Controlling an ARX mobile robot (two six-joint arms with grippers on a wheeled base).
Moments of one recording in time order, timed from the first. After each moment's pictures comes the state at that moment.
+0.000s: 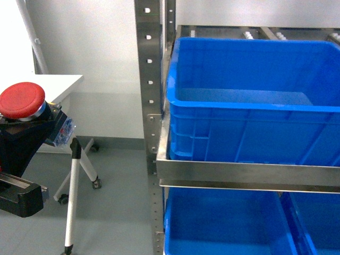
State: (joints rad) left arm -0.32 1.21 0.23 0.77 -0.11 0.09; right arm 0.41 1.05 0.08 0.61 0.40 0.08
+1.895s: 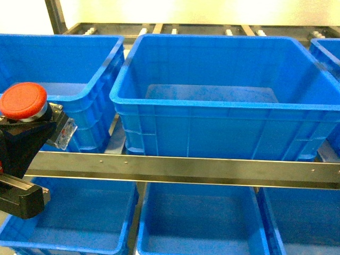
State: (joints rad) left arm -0.32 1.21 0.23 0.77 -0.11 0.09; right arm 0.41 1.05 0.08 0.61 0.40 0.08
